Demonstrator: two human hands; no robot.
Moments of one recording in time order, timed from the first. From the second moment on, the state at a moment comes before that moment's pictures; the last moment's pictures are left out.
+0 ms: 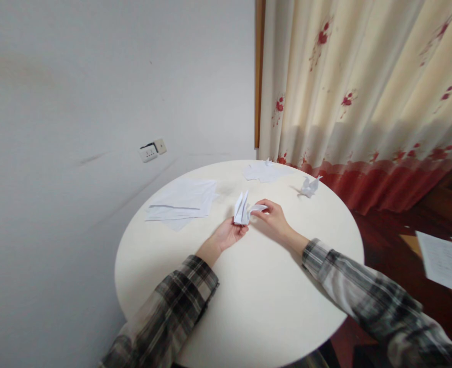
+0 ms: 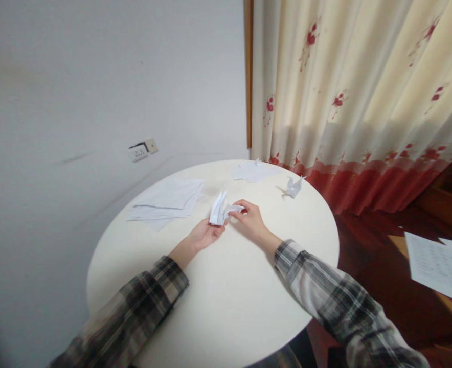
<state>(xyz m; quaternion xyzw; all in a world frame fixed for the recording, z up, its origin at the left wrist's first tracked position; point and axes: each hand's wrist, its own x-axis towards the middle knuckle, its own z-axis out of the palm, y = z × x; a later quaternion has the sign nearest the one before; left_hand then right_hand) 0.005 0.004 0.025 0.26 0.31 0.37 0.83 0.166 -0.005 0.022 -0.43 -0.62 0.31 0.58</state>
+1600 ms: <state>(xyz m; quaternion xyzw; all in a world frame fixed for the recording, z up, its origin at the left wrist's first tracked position) 0.007 0.002 0.025 0.28 0.31 0.37 0.83 0.164 -0.003 0.023 -0.37 -0.56 0.44 0.59</state>
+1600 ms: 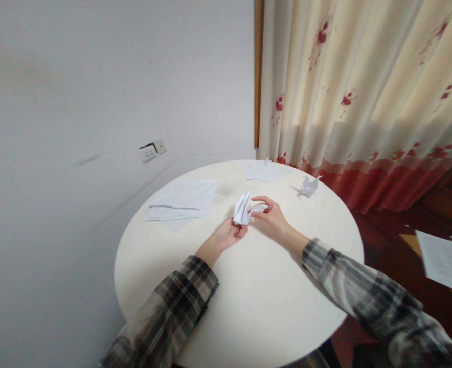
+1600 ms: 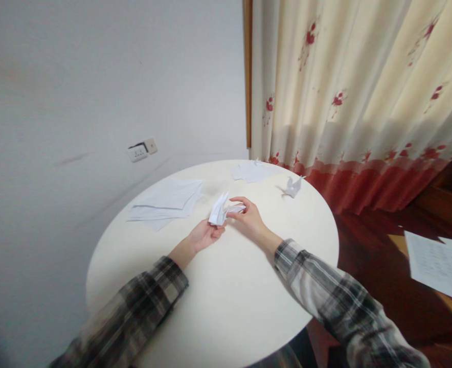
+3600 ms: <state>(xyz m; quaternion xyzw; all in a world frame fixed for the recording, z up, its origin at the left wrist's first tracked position) 0.007 0.000 0.029 0.28 0.31 0.38 0.82 0.166 -0.003 0.028 -0.38 -0.52 0.45 0.61</state>
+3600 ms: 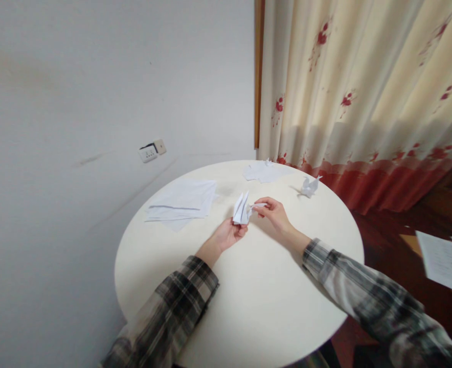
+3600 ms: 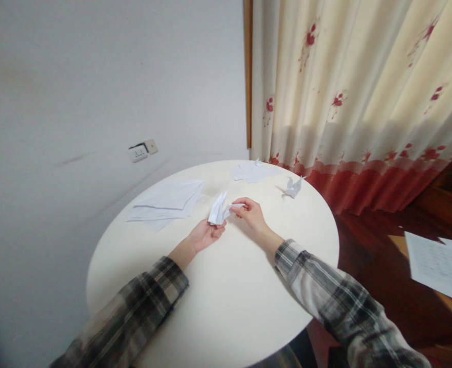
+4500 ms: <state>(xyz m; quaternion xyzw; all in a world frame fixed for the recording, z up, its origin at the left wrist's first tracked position) 0.007 0.002 0.024 0.30 0.30 0.37 0.83 0.159 -0.008 0.026 -0.33 -0.49 0.55 0.59</state>
